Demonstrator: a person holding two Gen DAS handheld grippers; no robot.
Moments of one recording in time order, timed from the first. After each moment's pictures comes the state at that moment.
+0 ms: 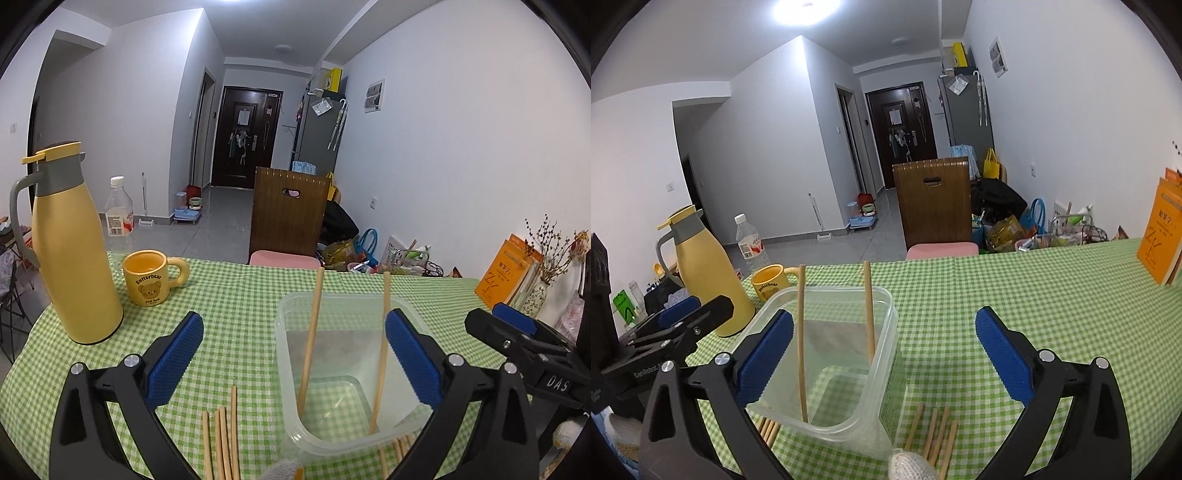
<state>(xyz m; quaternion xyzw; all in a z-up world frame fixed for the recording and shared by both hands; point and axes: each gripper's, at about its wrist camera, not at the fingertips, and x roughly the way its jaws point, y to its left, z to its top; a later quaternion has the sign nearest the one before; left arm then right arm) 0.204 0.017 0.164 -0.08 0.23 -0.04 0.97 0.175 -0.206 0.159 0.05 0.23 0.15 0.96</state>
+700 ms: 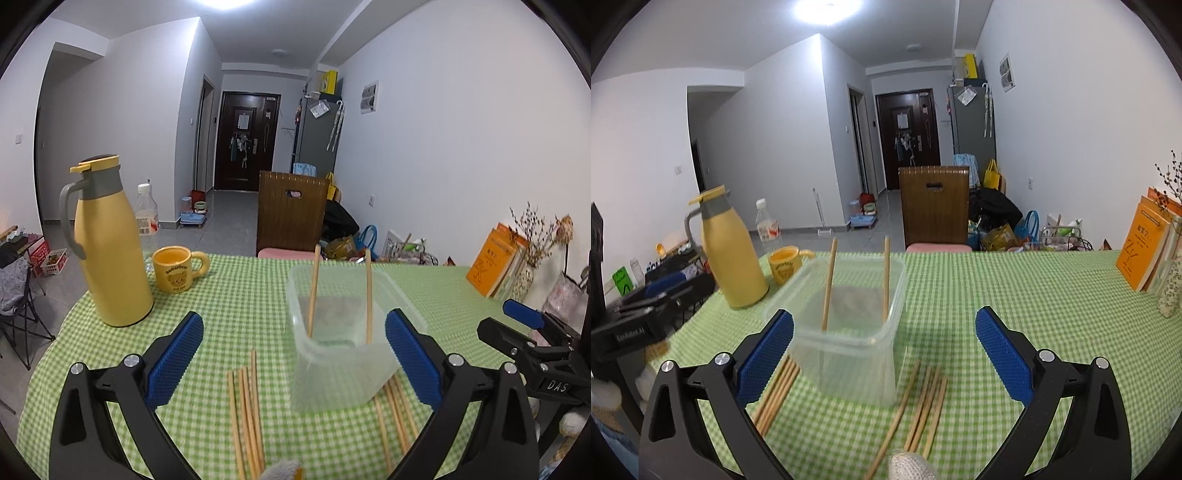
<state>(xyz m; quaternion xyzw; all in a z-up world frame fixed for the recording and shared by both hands) 0.103 0.025 0.181 -0.05 0.23 -0.03 0.97 0.085 -0.210 0.159 0.01 0.23 0.16 0.96</state>
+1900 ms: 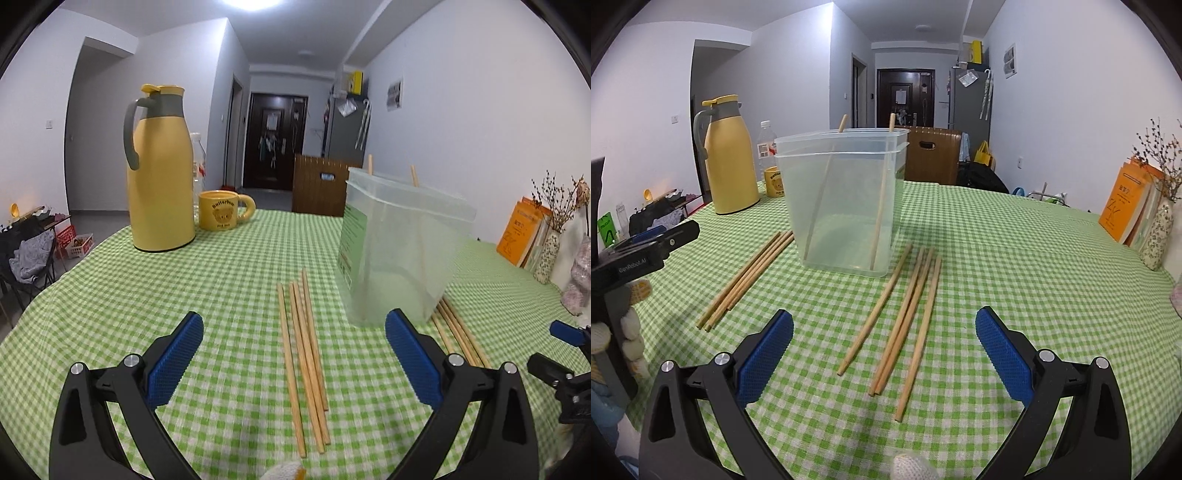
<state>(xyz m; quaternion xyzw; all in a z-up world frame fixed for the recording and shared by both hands) 0.027 0.056 0.036 -0.06 0.20 0.03 0.98 -0.002 -0.206 0.029 -0.04 0.26 0.12 0.96</state>
